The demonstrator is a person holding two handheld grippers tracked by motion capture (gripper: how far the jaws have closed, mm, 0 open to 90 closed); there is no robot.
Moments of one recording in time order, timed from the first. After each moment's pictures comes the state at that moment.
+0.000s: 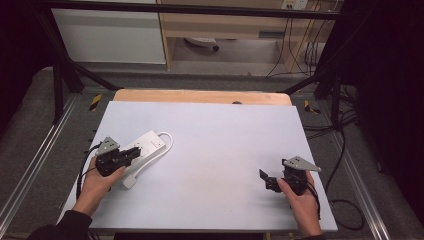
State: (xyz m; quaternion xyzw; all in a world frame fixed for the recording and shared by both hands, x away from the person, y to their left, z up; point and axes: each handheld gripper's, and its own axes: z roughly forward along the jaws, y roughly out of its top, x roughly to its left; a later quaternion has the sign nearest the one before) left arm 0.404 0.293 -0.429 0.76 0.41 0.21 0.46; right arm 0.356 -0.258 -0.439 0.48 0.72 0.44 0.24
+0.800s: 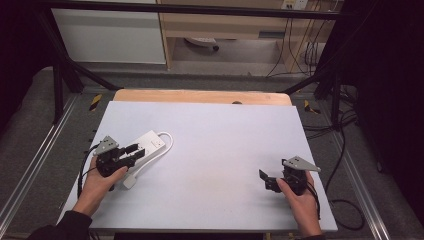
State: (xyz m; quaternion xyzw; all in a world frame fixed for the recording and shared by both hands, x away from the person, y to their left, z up) left arm 0.402 0.288 -0.424 0.74 0.40 0.20 0.50; right arm 0.356 -0.257 -0.439 0.47 0.73 0.44 0.24
